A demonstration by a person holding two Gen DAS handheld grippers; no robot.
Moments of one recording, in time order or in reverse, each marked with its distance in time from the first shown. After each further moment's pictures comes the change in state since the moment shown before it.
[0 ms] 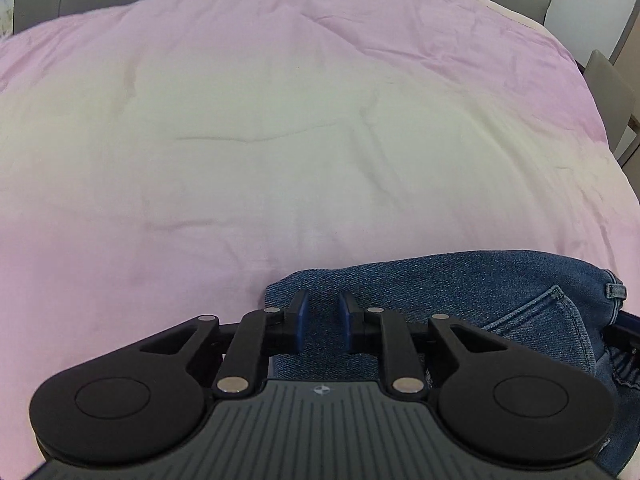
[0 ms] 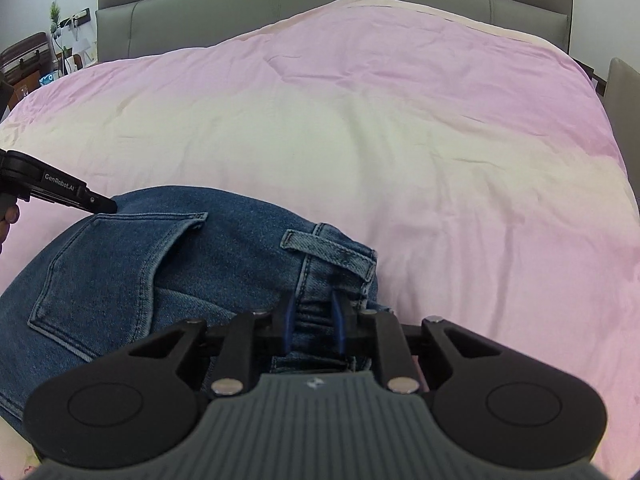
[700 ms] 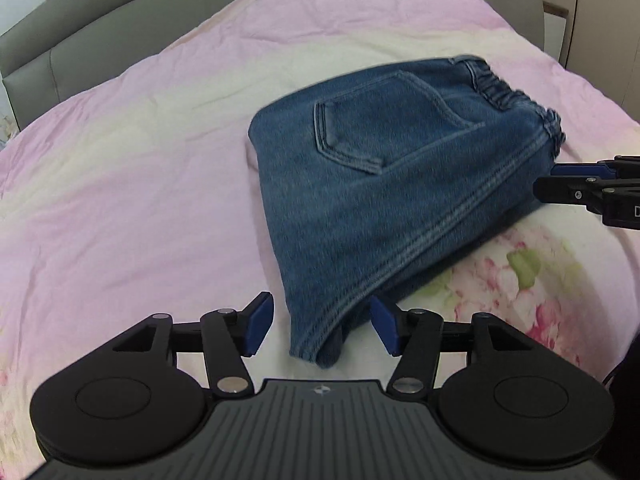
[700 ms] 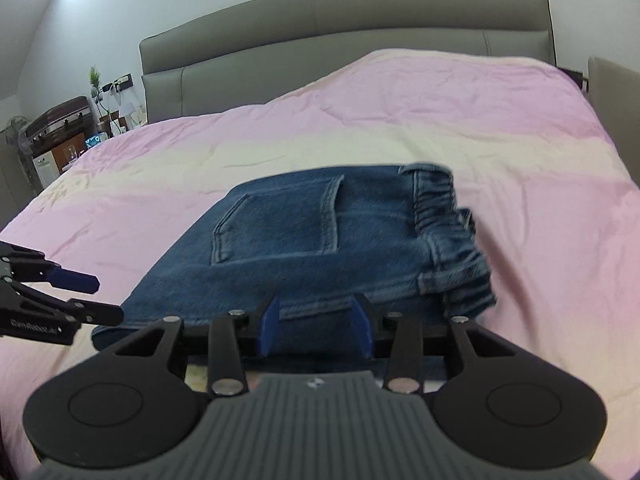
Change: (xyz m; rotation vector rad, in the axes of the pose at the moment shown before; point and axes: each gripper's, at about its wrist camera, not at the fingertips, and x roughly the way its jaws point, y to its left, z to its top) left arm -0.150 -0.034 -0.194 0.333 -0.034 0.085; right arm -0.128 0.094 -0.132 0.148 -0.162 0.149
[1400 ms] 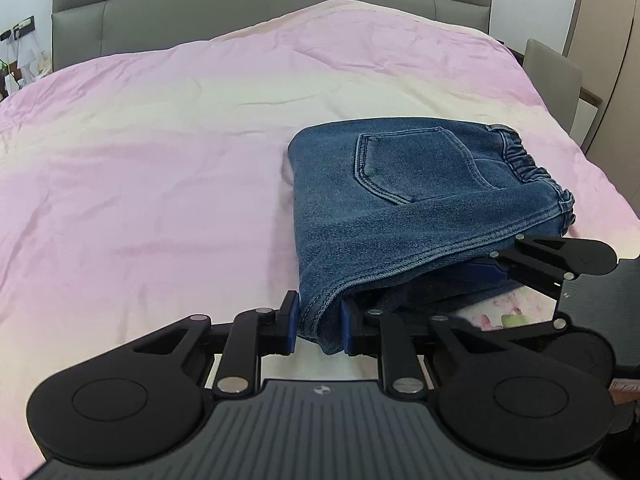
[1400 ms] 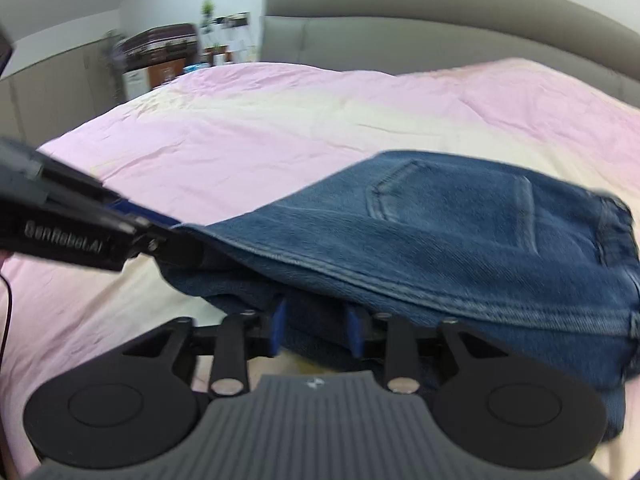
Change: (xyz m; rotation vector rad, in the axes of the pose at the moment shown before) left arm -0.017 0.032 -0.008 -0.262 -0.106 -0.050; right arm 0.075 0.100 -0.010 -0.442 0.034 0.214
